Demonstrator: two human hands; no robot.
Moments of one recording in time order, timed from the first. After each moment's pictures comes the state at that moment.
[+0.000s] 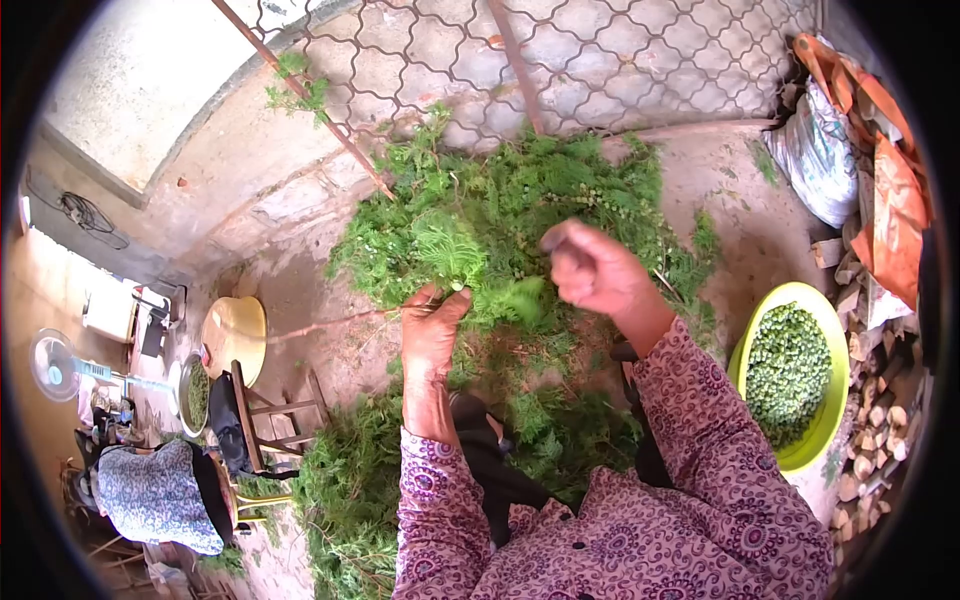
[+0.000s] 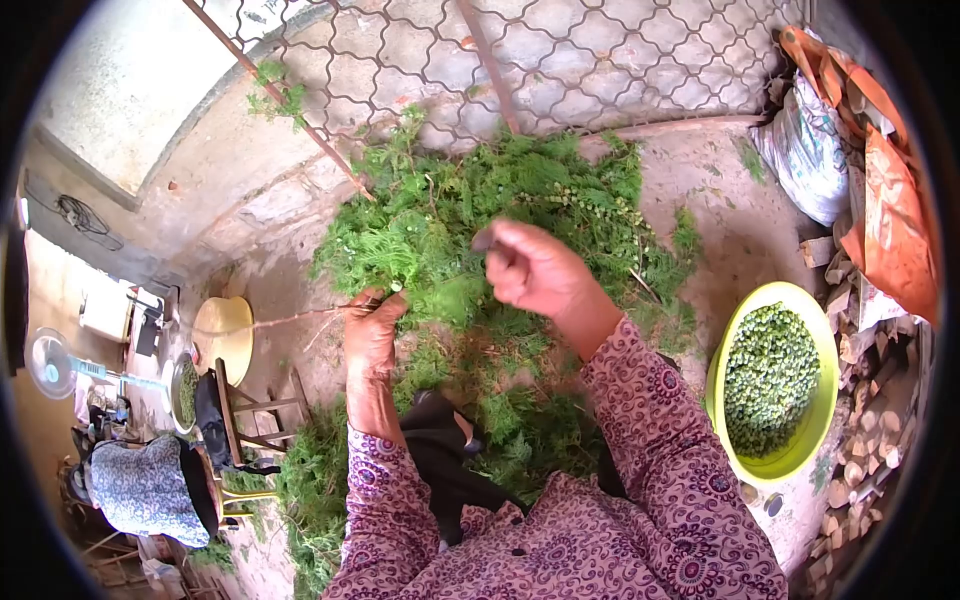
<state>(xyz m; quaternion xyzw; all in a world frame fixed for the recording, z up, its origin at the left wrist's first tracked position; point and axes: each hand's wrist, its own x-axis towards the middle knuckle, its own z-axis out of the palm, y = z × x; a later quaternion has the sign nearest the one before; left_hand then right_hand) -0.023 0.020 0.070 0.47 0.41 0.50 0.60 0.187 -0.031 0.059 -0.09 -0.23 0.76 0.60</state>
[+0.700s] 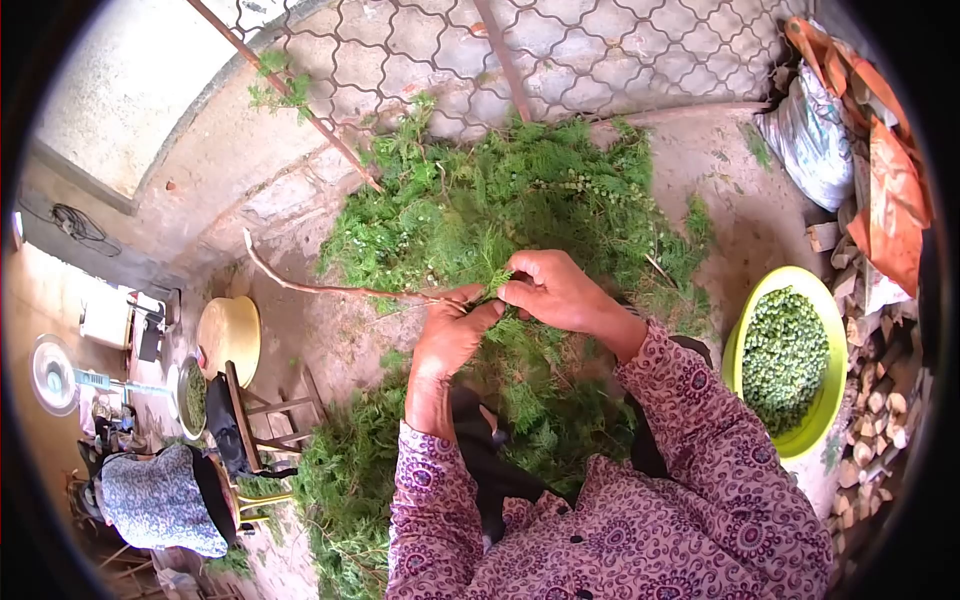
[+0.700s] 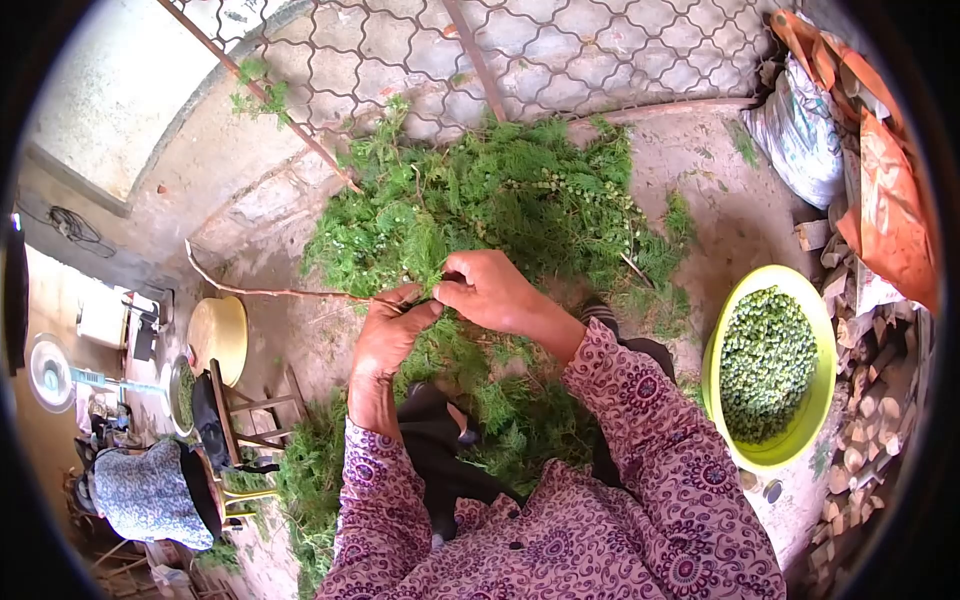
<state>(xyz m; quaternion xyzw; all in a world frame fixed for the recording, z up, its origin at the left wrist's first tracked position) -0.009 0.007 0.066 0.64 0.37 0.26 0.62 0.150 -0.035 0.047 -0.53 -0.56 0.40 0.50</state>
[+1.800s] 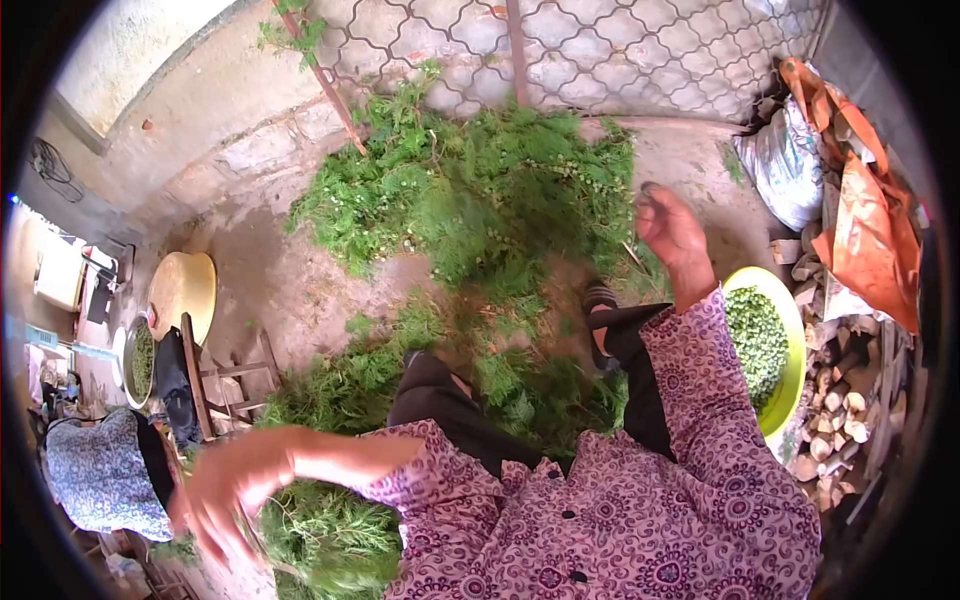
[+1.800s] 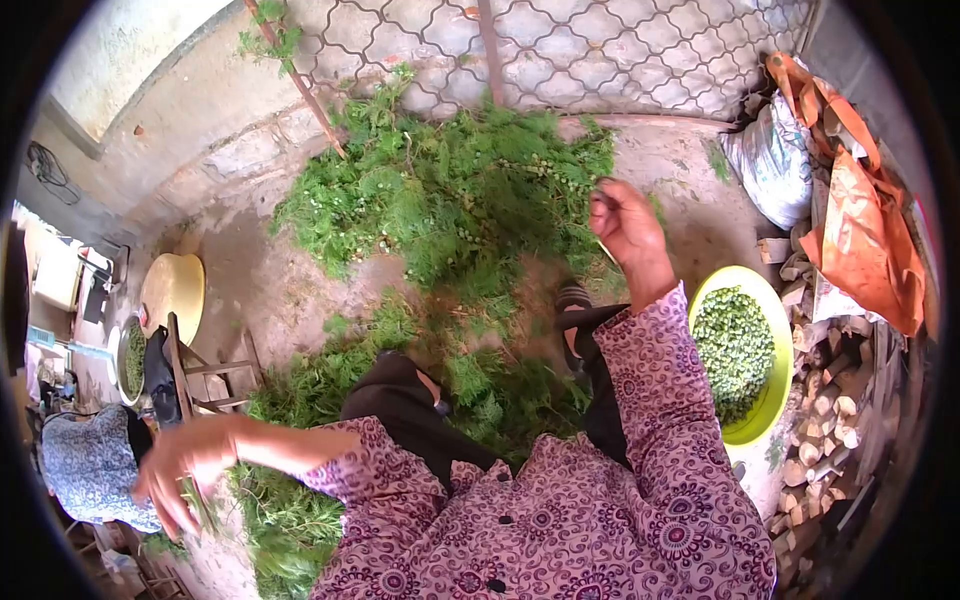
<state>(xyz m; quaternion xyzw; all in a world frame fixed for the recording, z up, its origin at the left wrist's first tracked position) -0.195 -0.045 0.158 0.18 -0.71 0.56 0.39 0.251 -0.079 0.030 -0.39 -0.15 0.51 0.75</state>
